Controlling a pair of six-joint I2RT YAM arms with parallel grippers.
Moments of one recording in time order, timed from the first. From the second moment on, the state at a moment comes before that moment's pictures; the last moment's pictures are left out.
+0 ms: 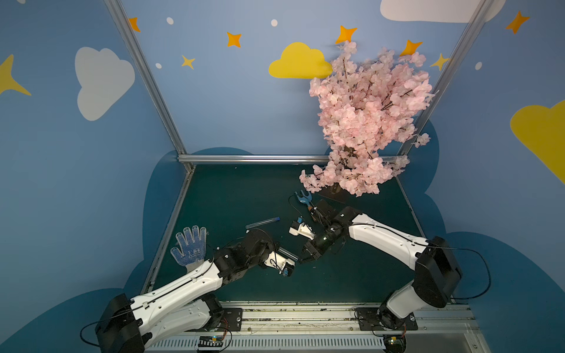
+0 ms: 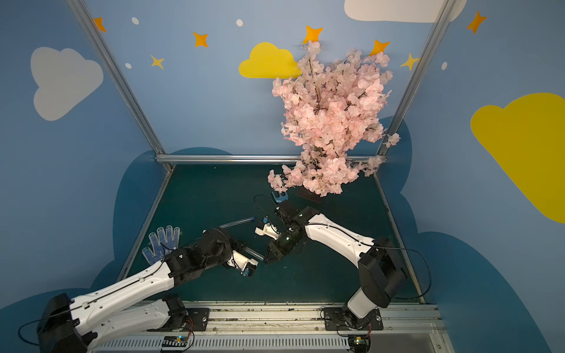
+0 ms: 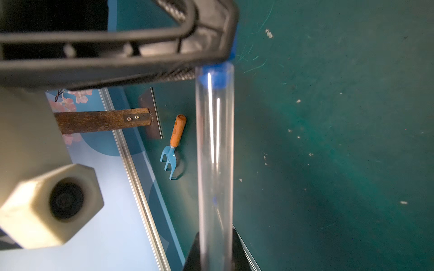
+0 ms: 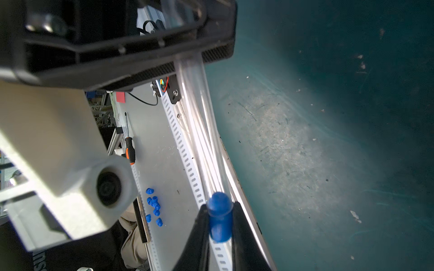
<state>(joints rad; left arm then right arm) -0.86 0.99 0.64 -0.35 -0.06 1.42 0.79 1.58 1.18 -0.88 -0.79 0.00</state>
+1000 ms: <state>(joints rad) -0.87 1.01 0.62 -0.35 0.06 1.33 0.83 1.54 1.17 -0.70 -0.63 -0.07</state>
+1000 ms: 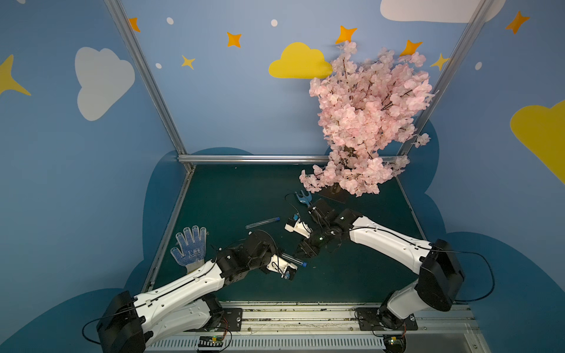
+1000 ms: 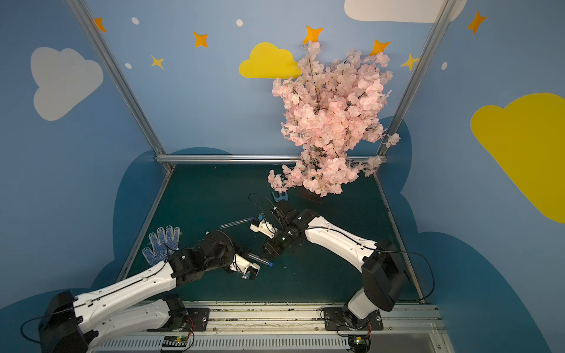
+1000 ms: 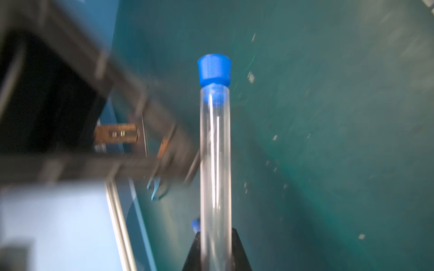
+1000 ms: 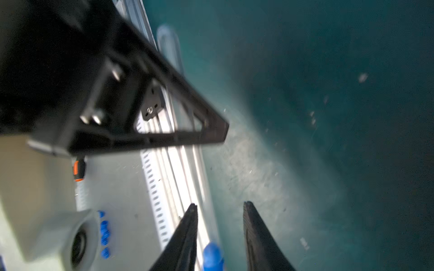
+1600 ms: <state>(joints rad) -0.71 1.01 0.60 -0.25 0.20 1.05 0.62 1.18 0.97 -0.50 -0.51 0.20</state>
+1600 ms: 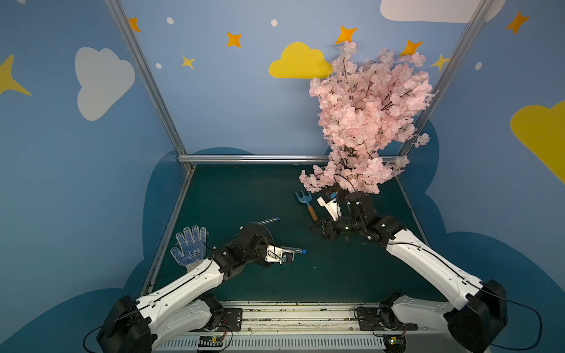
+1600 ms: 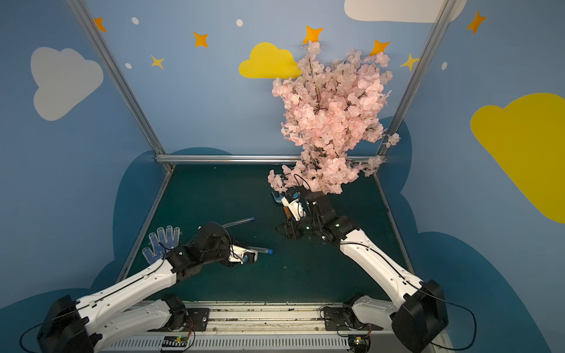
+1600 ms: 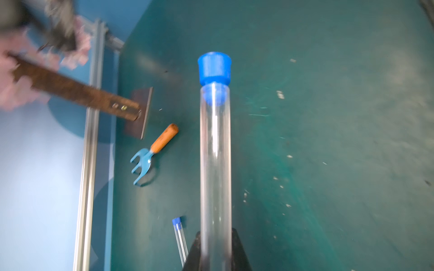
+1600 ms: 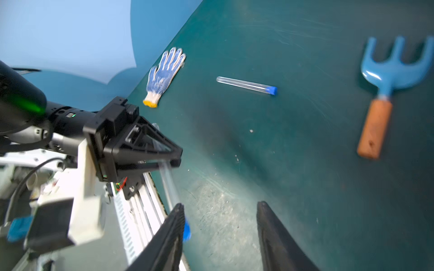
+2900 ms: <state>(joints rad) -0.67 0.99 0.56 -0.08 0.33 0.79 0.58 1.15 0.83 -0.35 -0.80 0.61</state>
